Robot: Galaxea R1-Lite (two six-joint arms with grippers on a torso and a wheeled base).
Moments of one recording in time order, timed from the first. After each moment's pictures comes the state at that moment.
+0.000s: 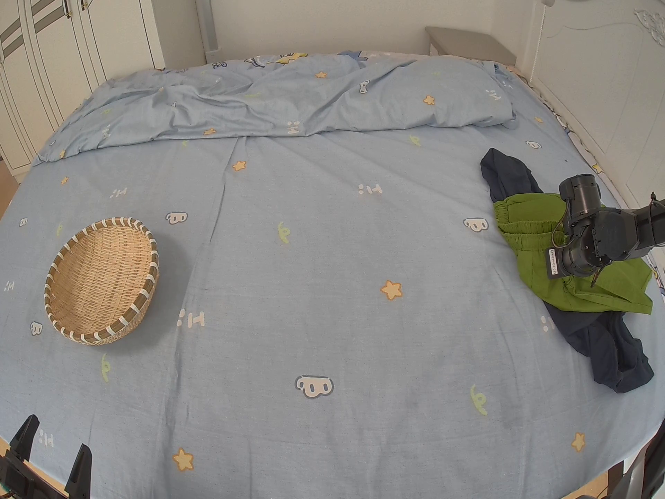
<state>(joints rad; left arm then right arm) 0.00 0.02 -0.02 0.00 -0.04 0.03 0.06 1.98 -1.25 0.09 -0.45 -0.05</state>
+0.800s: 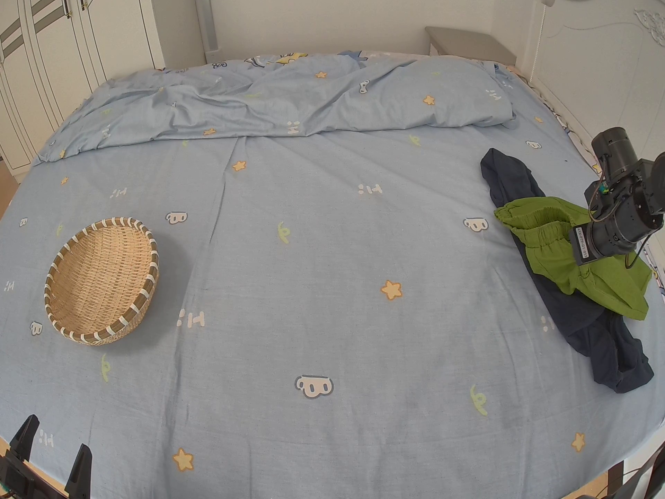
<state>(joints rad) 0.00 0.02 -0.02 0.00 -0.04 0.03 0.11 1.74 -1.40 0.57 -0.28 -0.06</state>
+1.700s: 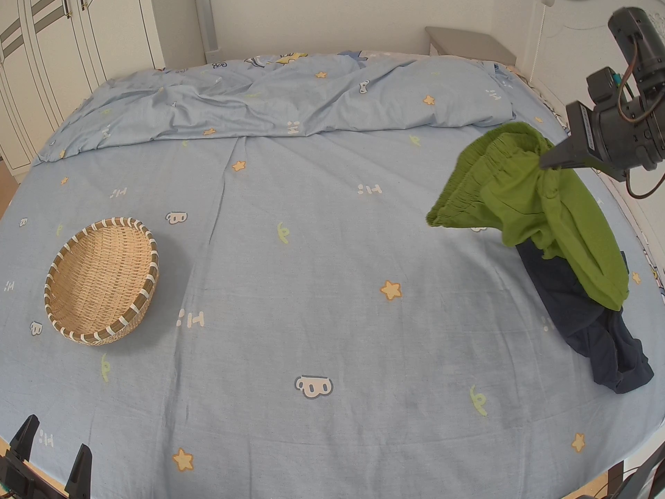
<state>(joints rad) 0.00 0.02 -0.02 0.00 -0.04 0.03 0.40 1.66 -1.92 0.90 -0.01 0.26</state>
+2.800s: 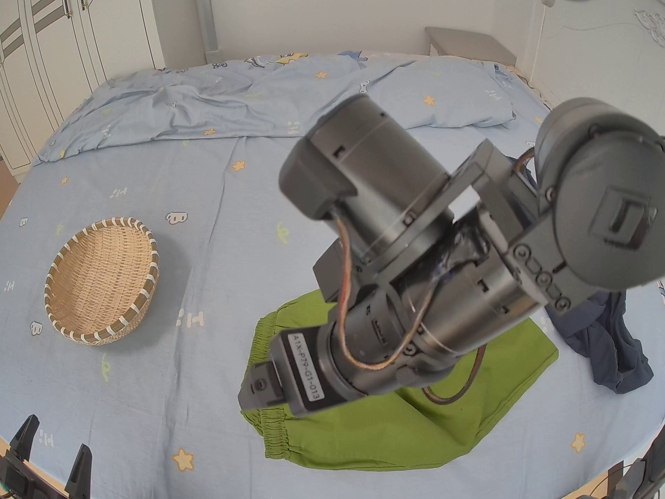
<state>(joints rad) 0.00 0.02 -0.02 0.00 -0.04 0.03 1.06 2.00 -1.90 0.89 0.07 0.56</state>
